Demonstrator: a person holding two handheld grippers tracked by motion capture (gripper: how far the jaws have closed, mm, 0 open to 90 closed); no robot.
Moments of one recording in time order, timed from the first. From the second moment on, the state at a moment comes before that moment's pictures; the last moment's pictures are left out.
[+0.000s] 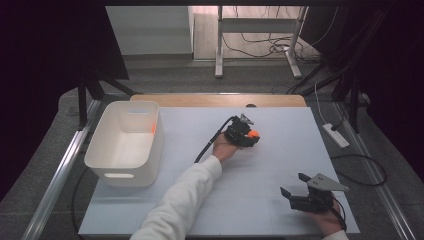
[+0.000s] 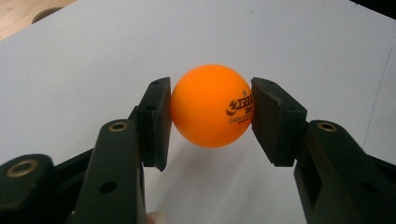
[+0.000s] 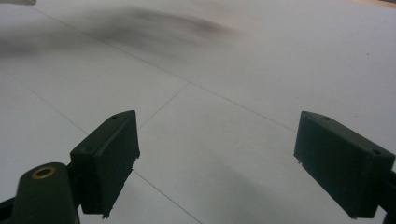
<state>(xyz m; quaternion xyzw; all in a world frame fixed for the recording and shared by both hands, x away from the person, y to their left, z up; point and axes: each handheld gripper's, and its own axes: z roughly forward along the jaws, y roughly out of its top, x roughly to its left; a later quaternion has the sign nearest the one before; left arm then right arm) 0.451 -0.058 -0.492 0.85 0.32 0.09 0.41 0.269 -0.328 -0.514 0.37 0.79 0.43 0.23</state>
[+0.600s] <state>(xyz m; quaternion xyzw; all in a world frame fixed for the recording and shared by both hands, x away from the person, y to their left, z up) 0.440 -0.039 -0.487 0.84 0.32 0.10 0.41 0.269 -0.328 -0.514 0.37 0.79 0.44 0.23</state>
